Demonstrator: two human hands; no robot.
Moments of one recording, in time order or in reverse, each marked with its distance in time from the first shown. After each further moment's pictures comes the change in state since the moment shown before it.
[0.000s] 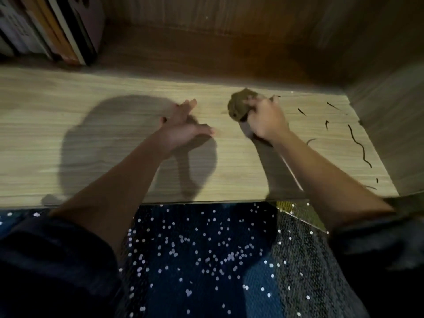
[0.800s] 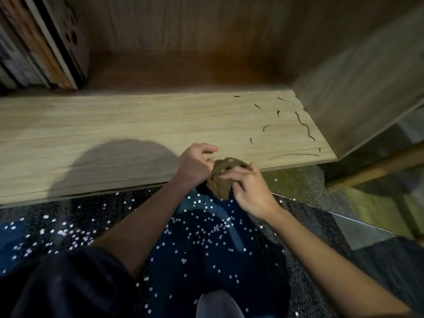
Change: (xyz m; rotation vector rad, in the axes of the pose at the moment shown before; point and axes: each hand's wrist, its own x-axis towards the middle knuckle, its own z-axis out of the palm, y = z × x) left_hand -0.102 0.012 0.075 0.117 0.004 0.243; right_hand -0.223 -0.007 0.001 0.227 0.019 -0.149
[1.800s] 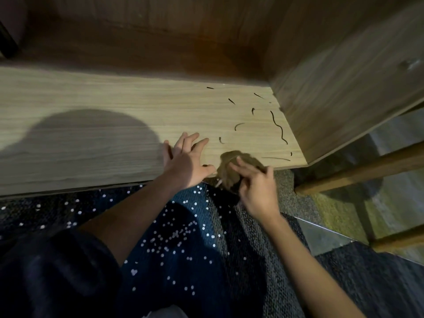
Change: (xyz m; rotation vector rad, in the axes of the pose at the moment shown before) left_hand 0.036 0.018 0.063 0.584 -0.250 -0.025; right_hand -0.010 0.075 -0.035 -0.174 0.119 0.376
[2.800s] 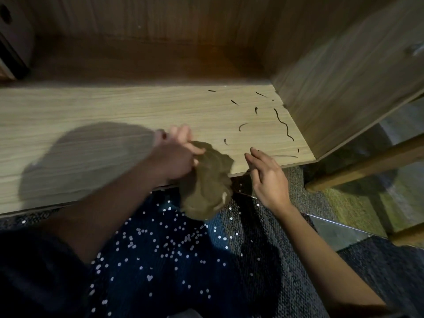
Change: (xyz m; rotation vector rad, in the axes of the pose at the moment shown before) left_hand -0.005 -0.024 -0.051 0.262 0.046 0.196; right_hand 0.022 0.024 0.016 0.106 0.128 -0.137
